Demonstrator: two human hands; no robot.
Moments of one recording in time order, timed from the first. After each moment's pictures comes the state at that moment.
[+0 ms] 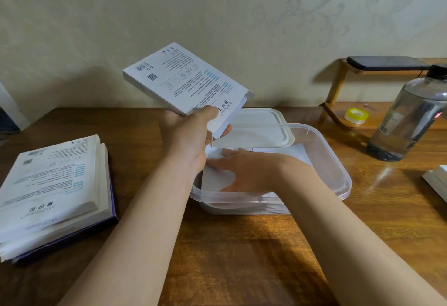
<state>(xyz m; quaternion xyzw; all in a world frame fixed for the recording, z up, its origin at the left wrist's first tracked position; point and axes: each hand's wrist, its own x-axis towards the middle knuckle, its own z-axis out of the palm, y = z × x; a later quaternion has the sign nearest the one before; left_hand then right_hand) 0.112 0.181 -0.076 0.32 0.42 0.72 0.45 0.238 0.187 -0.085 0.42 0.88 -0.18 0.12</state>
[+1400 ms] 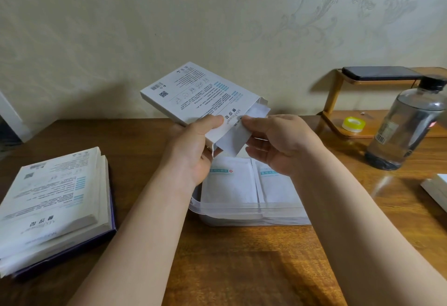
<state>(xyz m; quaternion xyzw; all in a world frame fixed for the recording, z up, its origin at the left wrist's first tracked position) 0.118 0.169 -0.057 0.28 0.40 0.68 0.55 0.259 0.199 -0.048 0.48 0.41 -0.62 -0.46</state>
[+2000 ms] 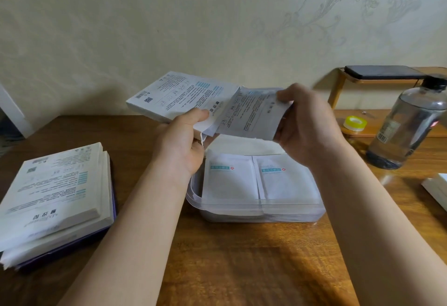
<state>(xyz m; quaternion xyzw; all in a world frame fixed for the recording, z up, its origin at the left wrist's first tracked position) 0.102 0.178 -0.059 0.20 0.42 0.71 0.54 0.280 0.205 -0.036 0.36 0.43 -0.62 -0.55</state>
